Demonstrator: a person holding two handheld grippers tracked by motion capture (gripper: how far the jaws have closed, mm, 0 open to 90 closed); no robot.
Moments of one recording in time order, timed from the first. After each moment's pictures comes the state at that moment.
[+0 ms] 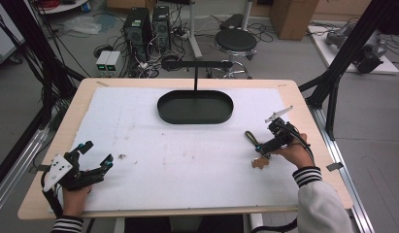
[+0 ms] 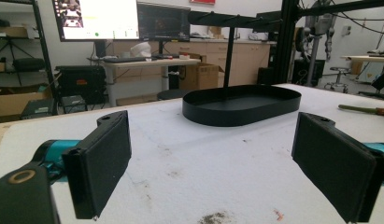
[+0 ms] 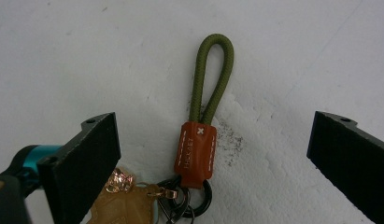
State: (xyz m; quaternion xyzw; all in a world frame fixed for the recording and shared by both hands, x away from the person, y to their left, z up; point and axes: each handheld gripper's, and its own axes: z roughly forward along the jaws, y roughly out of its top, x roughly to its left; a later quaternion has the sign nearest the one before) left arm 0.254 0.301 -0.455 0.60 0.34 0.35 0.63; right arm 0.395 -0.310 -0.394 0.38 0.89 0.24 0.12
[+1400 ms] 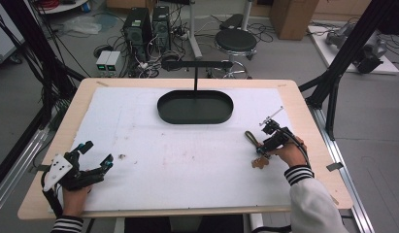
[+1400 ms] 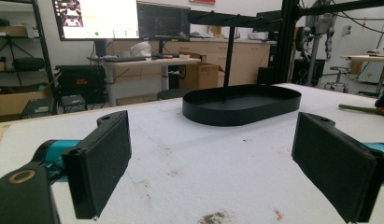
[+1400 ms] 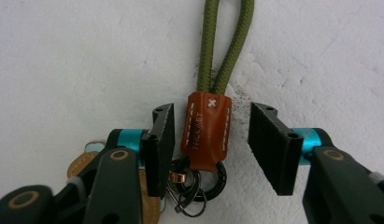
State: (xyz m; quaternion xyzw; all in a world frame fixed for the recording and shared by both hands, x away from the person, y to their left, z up) left arm 0.254 0.301 -0.455 0.60 0.34 0.35 0.63; right arm 0.404 -0.301 -0.408 0.40 0.90 0.16 0.06
